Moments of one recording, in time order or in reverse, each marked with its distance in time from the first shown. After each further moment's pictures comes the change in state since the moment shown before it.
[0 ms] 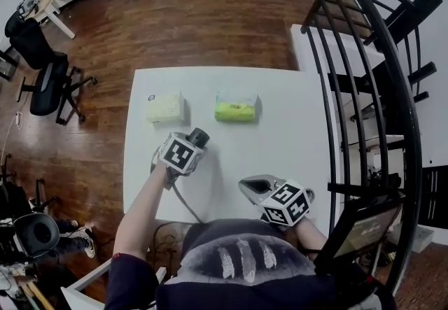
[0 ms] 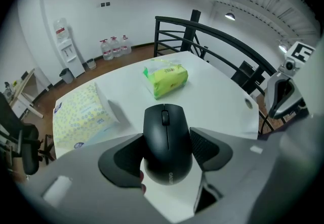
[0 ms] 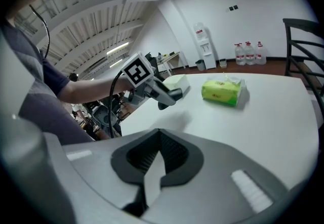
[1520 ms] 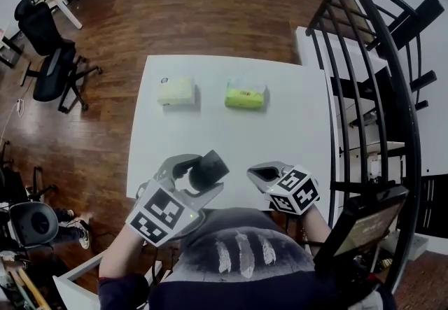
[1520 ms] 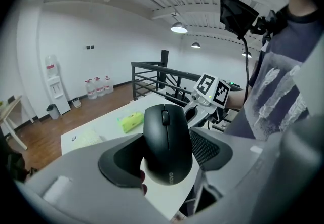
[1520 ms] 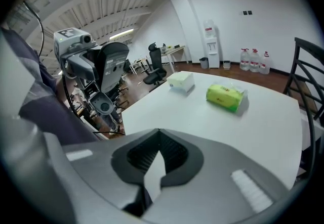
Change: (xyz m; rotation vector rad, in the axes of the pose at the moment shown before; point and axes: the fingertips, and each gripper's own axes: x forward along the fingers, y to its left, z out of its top) left arm -0.207 -0.147 -0.007 0.214 -0.391 -0.149; right arm -0.015 0.032 0.003 -0.117 0.113 -0.052
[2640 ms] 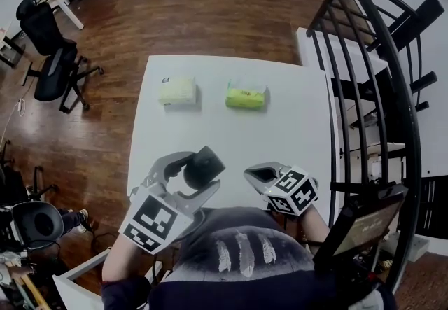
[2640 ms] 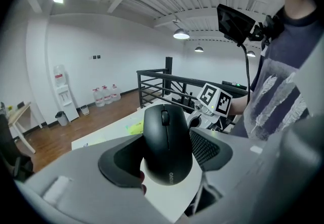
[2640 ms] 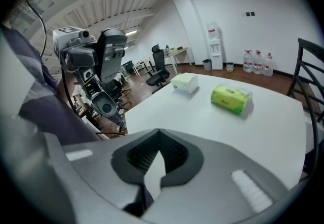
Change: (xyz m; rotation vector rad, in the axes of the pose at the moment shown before) left arm -0.026 0.005 0.018 0.029 -0.070 0.092; right arm 0.005 0.011 0.003 -0.021 -0.019 0.028
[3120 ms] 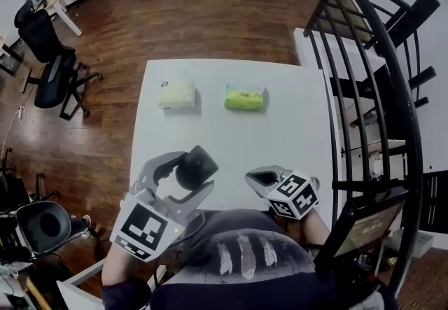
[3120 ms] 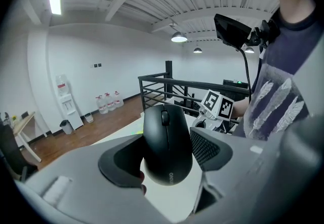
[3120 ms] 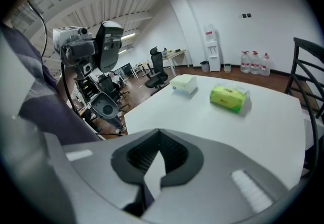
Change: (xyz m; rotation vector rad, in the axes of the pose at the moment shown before) left arm -0.021 0.006 0.021 0.034 -0.069 0.046; right arm -0.005 0.004 -0.004 0.019 -0.030 -0.016
